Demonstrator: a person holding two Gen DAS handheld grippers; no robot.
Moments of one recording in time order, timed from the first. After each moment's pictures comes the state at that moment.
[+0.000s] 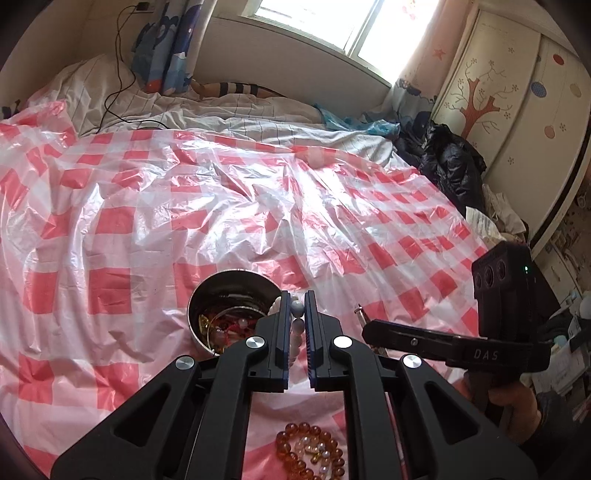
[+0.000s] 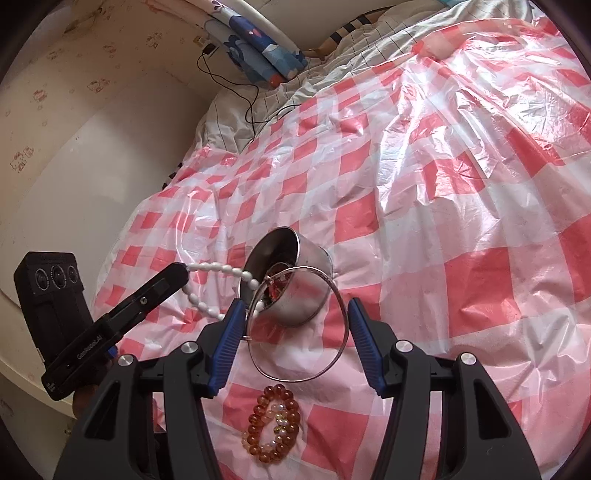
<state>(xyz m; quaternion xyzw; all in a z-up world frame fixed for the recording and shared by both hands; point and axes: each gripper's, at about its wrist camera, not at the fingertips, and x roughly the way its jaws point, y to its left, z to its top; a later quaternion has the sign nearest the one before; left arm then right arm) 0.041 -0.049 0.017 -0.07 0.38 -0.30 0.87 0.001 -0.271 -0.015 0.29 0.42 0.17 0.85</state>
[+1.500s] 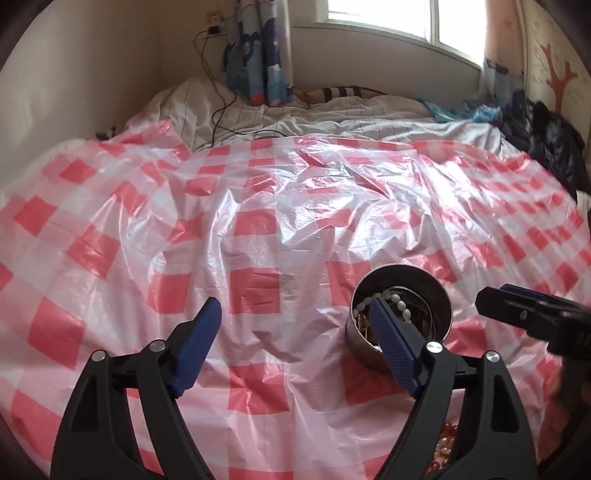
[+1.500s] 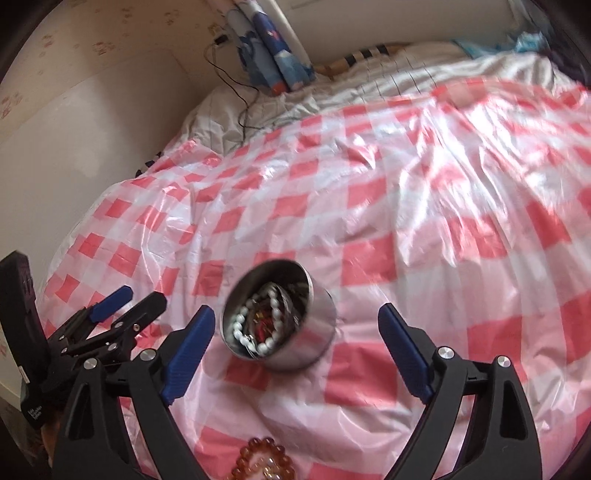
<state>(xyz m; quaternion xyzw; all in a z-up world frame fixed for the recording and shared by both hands) 0.048 -0.011 0.001 0.05 0.37 -0.08 0.93 0.034 -0.235 -0.016 0.20 0.42 0.11 0.88</state>
